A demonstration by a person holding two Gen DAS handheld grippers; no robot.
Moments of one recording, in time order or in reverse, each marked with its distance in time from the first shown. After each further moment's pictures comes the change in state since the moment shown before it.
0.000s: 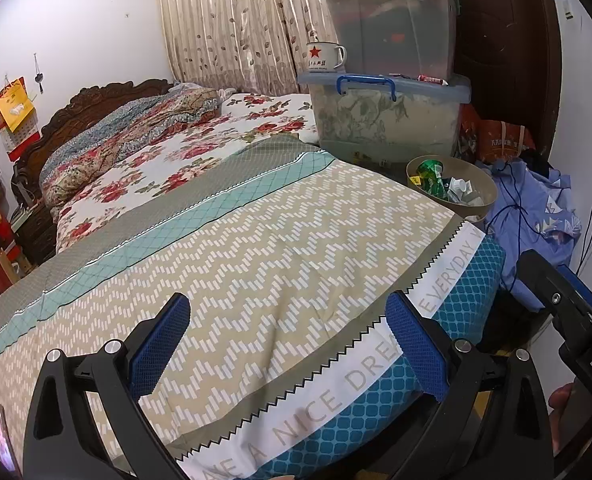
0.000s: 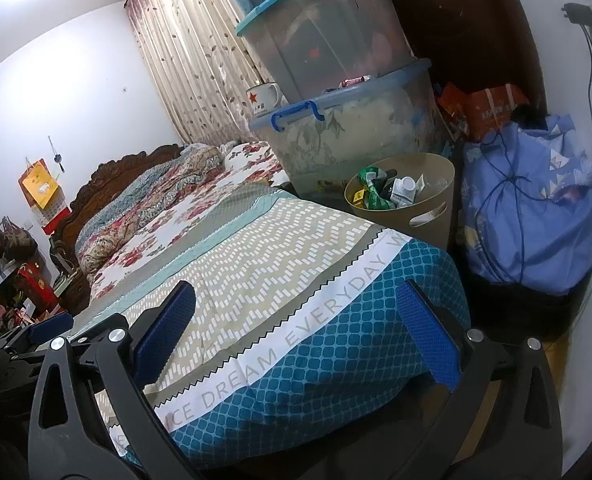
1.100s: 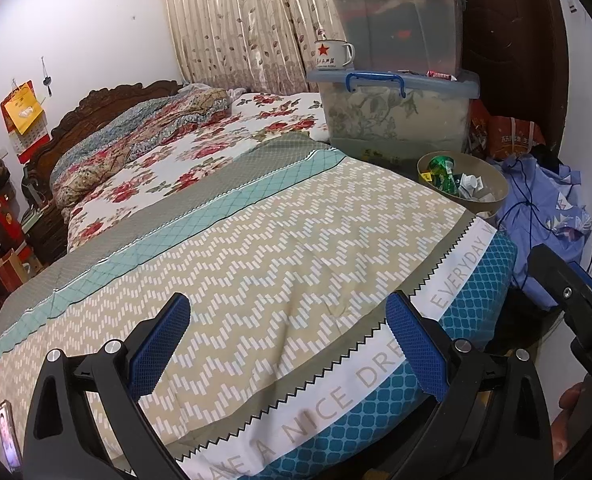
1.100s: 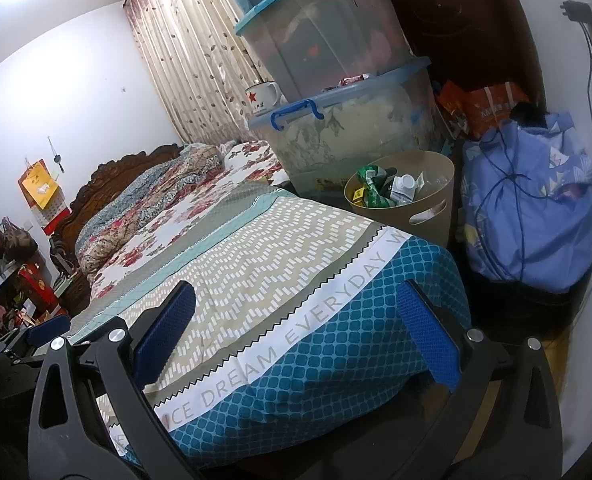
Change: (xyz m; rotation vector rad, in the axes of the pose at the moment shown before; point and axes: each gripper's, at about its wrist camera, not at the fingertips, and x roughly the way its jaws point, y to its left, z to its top) left arm 0.003 -0.002 -0.005 0.004 0.003 0.047; right arm 0.002 -0.001 -0.002 0.006 0.002 -0.001
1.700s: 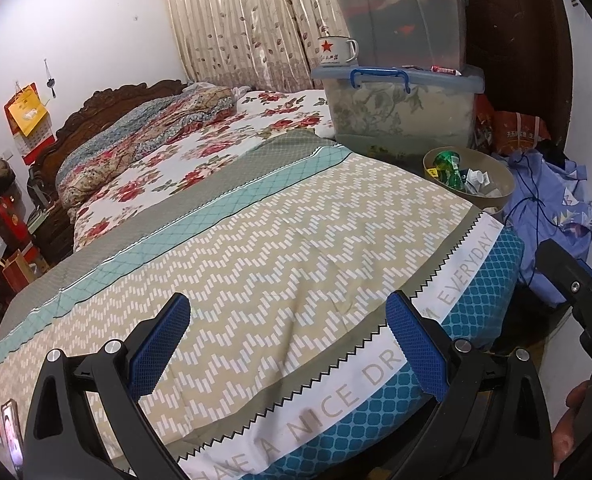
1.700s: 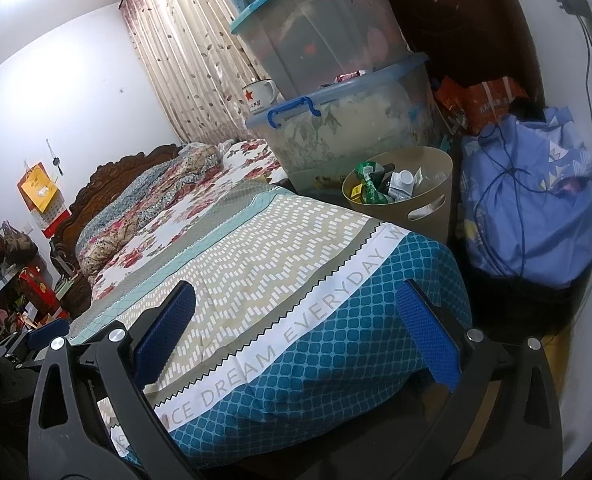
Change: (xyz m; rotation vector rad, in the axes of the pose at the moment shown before) left arm 0.002 -0.002 -0.002 0.008 0.010 0.037; right arm 0.000 -0.002 -0.003 0.012 0.004 -0.001
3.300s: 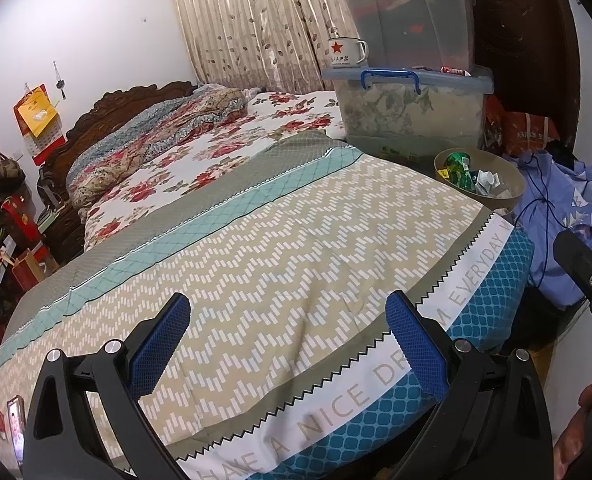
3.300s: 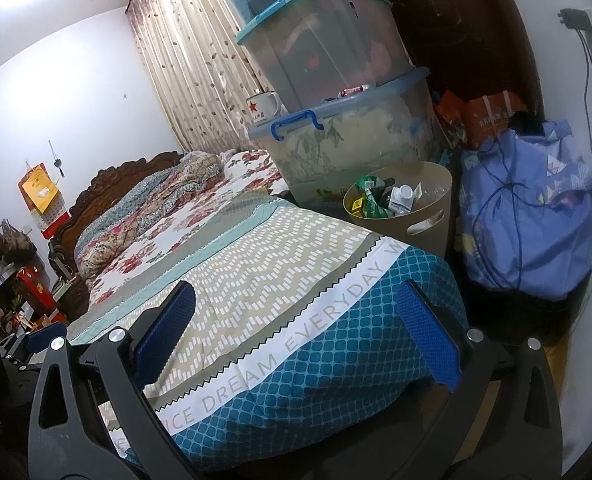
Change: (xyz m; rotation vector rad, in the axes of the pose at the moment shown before) left arm -0.003 0.003 0.001 -0.003 -0.006 0.037; right arm -0.011 0.007 -0.003 -0.020 -0.043 -0.007
